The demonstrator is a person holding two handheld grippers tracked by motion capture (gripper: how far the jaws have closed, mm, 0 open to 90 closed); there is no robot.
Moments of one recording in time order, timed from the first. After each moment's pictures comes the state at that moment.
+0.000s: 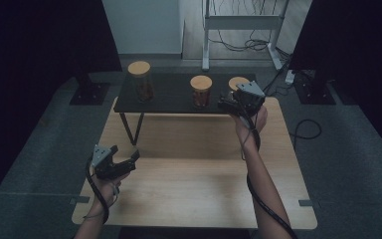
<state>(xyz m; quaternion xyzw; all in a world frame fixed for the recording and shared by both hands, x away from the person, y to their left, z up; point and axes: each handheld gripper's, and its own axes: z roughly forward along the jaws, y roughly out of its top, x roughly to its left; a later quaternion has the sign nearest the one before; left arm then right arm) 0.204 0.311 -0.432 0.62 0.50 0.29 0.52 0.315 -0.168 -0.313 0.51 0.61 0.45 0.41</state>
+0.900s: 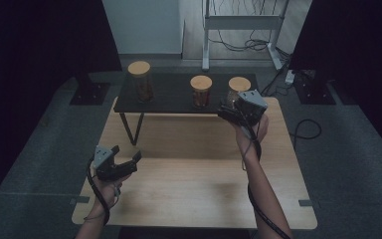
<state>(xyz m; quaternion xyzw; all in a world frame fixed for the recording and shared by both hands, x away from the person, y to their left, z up) 0.198 0.307 -0.430 0.63 0.49 0.29 0.53 0.282 -0.168 -0.321 0.51 0.60 0.46 0.41</state>
